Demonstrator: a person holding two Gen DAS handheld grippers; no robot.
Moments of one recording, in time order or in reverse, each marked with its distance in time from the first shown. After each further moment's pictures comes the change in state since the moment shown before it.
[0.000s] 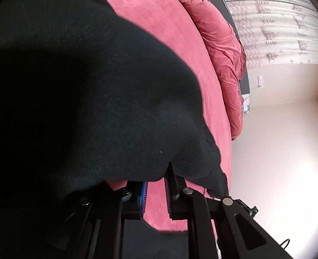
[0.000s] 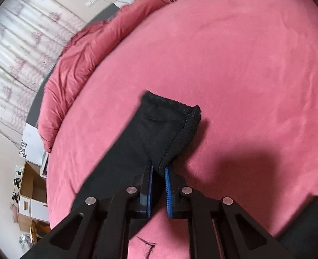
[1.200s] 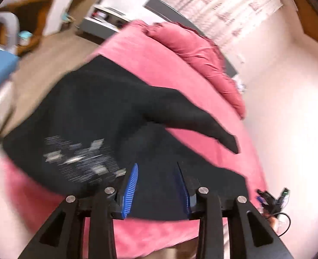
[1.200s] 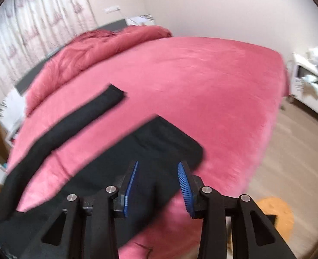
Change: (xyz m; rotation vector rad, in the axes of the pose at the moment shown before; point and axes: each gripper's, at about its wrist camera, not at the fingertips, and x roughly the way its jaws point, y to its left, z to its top) left arm -0.245 0.021 -0.120 0.401 -0.157 0.117; right arm -0.205 -0.084 -0.124 -0.261 -0.117 -0.178
